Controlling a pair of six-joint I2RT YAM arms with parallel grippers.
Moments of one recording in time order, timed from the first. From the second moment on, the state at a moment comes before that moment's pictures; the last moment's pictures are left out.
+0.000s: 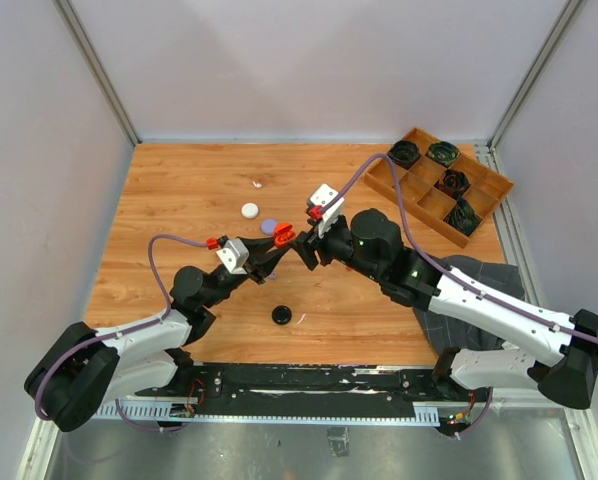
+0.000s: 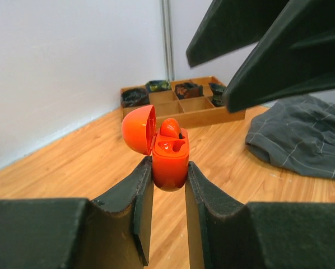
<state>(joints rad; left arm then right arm) -0.63 1.07 0.22 1.20 0.30 -0.01 1.02 1.17 1.04 -0.05 0.13 -0.06</state>
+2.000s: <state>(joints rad) -0.63 0.83 0.26 0.47 0.14 -0.15 0.59 1.86 1.22 -0.59 -0.23 -0.03</state>
